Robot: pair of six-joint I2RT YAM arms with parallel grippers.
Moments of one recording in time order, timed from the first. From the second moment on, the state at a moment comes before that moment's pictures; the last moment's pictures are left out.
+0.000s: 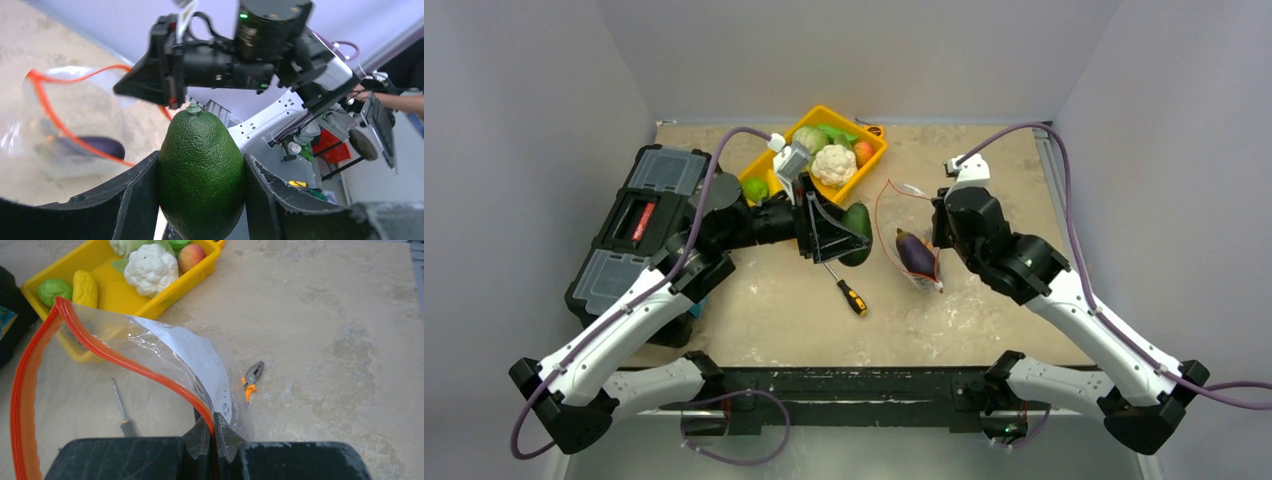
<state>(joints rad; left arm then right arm) -0.70 1.06 1.19 -0.13 0.61 -0.59 0.75 1.01 1.17 -0.69 0.54 0.36</state>
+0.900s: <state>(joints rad) -0.81 1.27 1.16 0.21 0.50 -0.05 0.75 1.06 1.20 -0.65 0.35 0.36</state>
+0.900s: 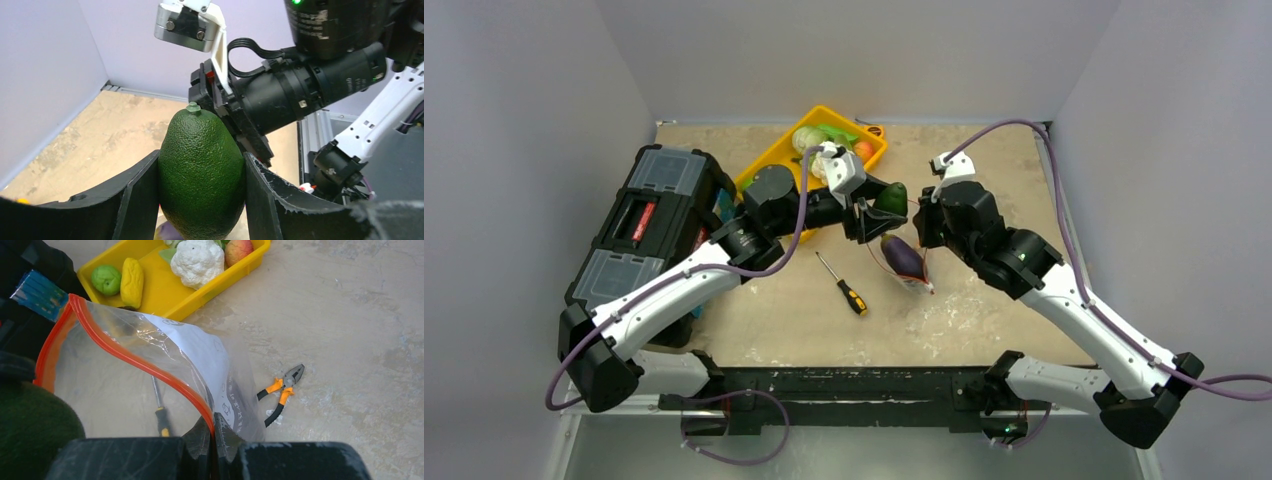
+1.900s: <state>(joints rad) -0.81 1.21 1.19 0.02 0.27 -0.08 0.75 1.04 1.20 -0.65 0.35 0.36</state>
